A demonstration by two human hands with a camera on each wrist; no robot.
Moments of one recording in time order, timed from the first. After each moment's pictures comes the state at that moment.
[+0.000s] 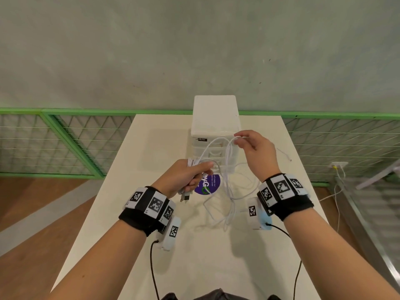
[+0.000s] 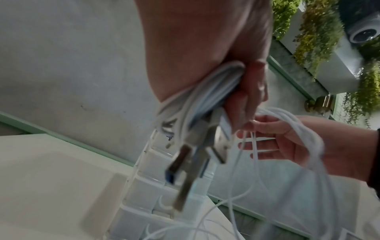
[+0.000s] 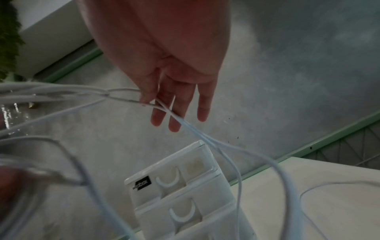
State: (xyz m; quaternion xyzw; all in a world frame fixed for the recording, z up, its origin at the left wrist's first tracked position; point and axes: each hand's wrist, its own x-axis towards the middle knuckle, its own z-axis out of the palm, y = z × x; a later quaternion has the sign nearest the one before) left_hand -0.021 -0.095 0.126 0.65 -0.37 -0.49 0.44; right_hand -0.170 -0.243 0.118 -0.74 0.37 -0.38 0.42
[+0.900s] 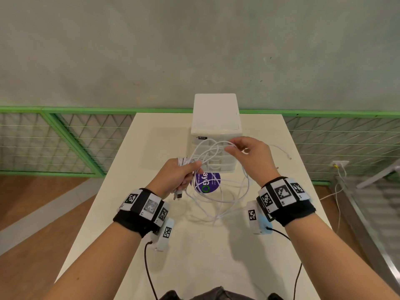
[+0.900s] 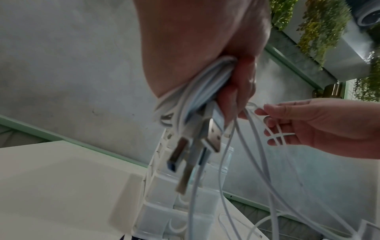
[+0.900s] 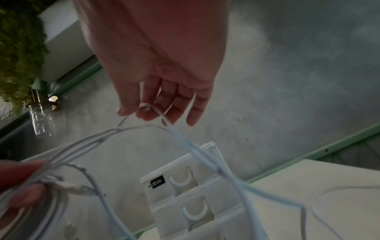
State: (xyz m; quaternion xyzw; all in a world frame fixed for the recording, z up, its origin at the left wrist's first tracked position) left_hand -0.010 -0.087 0.115 0.68 -0.34 -0.45 0.48; right_hand -0.172 -0.229 0.123 -0.78 0.35 -0.33 0.40
